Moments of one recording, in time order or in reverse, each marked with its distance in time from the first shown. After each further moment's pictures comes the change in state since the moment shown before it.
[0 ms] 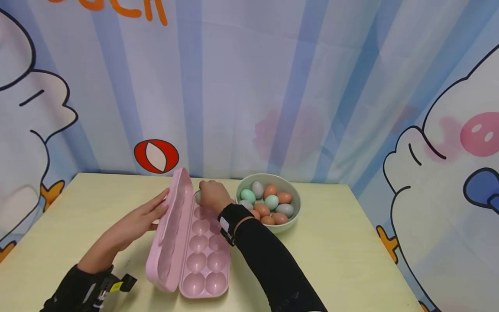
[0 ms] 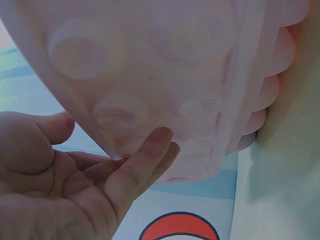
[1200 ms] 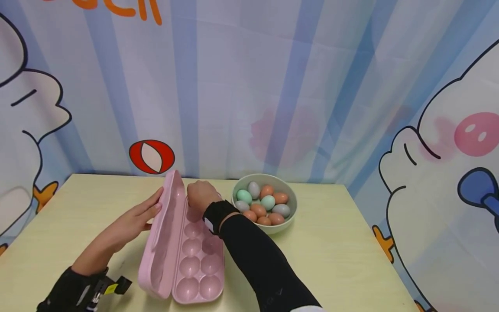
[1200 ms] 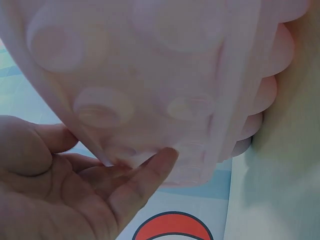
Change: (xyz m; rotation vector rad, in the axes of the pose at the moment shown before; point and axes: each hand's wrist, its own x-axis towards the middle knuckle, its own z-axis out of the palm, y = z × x) left_hand 0.001 -0.002 0.001 0.018 0.031 0.026; right_hand 0.006 -0.023 -0.006 -0.153 -0.108 -0.041
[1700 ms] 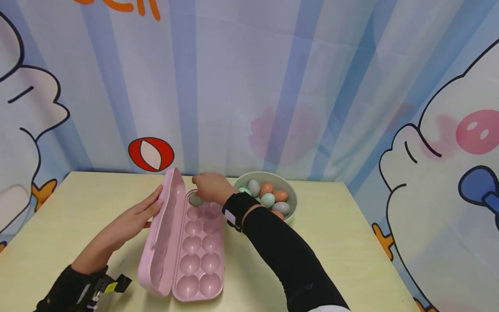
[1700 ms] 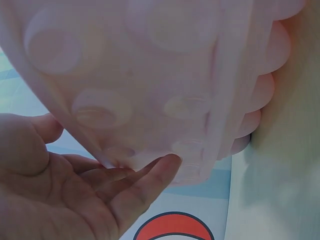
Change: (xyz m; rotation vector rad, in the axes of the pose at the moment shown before) left_hand -0.001 0.003 0.001 0.038 0.003 -0.020; right_hand -0.020 0.029 -0.030 -0.075 -0.004 -0.197
